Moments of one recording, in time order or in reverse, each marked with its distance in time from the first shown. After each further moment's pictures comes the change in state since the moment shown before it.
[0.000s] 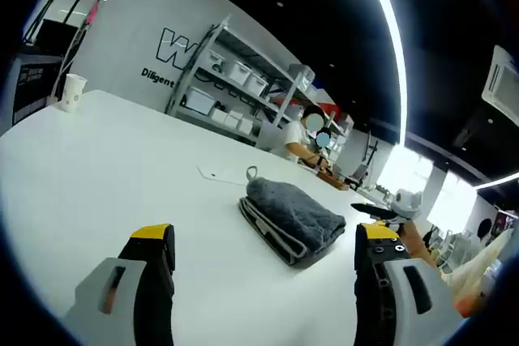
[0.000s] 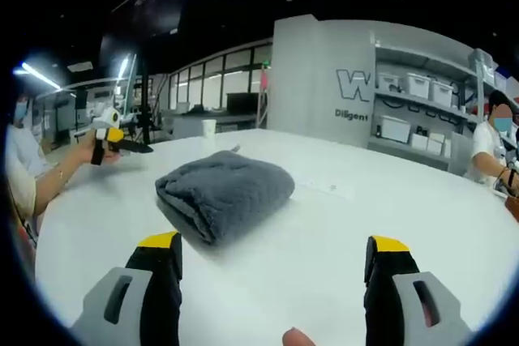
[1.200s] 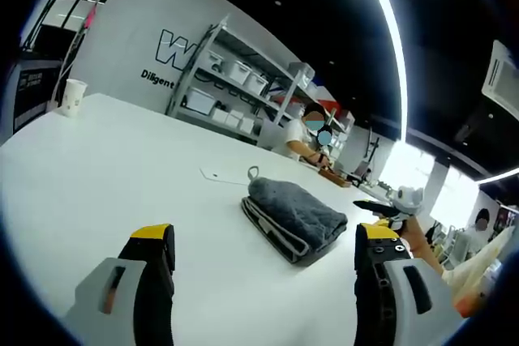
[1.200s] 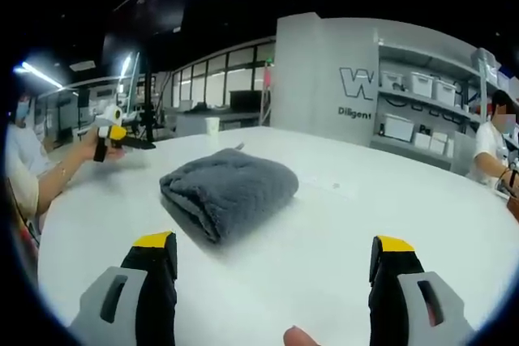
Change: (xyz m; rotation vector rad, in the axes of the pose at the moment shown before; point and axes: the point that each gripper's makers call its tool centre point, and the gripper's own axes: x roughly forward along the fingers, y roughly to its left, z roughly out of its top) left arm -0.004 -0.001 0.001 0.019 0.005 0.010; right arm -0.001 0.003 0.000 -0.009 0.016 0.016
